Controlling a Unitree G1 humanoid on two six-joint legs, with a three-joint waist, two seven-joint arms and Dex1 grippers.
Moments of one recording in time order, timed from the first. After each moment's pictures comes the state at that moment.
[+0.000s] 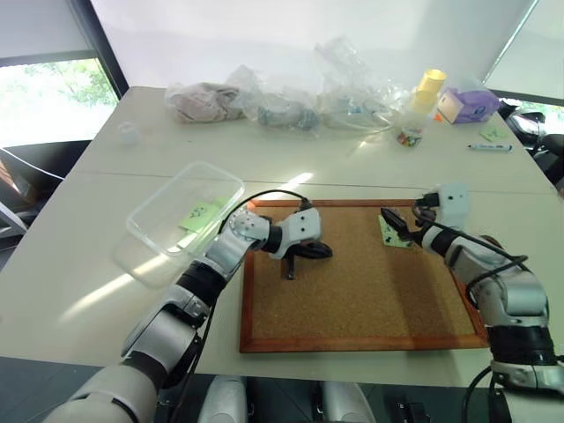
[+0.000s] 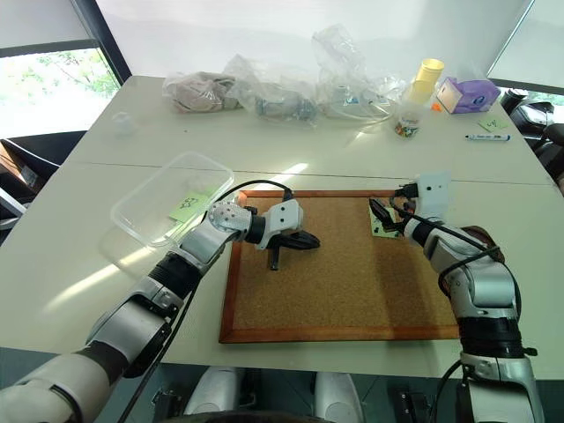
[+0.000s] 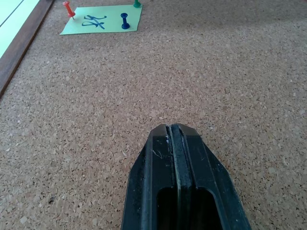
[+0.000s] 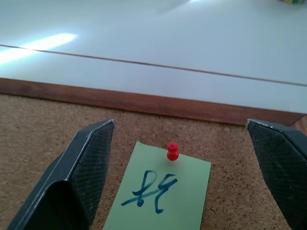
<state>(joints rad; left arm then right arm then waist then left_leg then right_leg) -0.77 0.20 -0.45 0.51 -0.01 0.05 -1.09 -0.33 -0.58 -0.16 0.01 0.47 0.63 0.27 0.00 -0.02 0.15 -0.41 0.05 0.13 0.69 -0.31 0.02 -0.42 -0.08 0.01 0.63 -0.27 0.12</state>
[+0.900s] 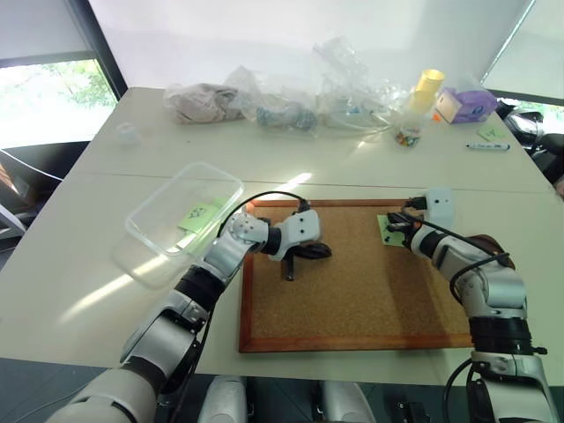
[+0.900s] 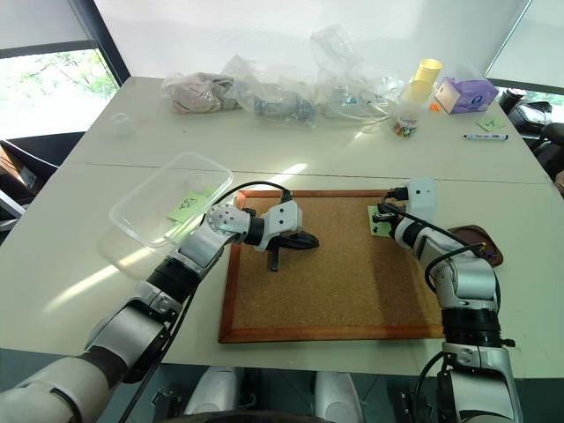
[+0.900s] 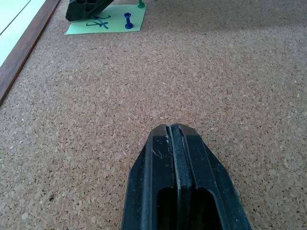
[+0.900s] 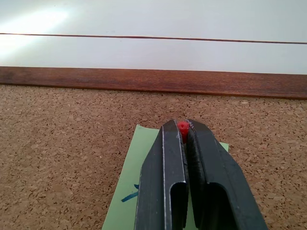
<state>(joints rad) -0.75 0.19 -0.44 0.47 0.02 0.06 -1.08 -0.37 -0.49 -0.19 0.06 0.41 0.69 0.29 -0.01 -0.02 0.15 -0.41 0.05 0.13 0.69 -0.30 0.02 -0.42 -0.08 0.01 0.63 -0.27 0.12</state>
